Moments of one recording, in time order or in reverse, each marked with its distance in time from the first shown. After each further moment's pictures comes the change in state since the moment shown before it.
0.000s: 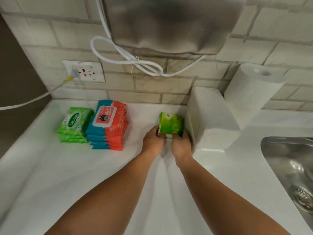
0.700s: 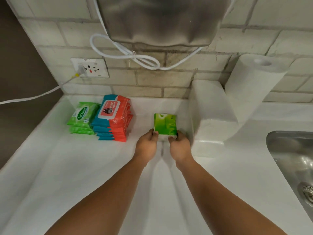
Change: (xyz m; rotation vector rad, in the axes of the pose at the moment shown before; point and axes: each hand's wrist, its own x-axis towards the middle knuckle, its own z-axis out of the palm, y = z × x) left_hand -0.044 -0.027 -0.014 -0.023 0.074 0.017; right_hand -0.028 0.021 -0.016 0.129 -0.223 -0.075
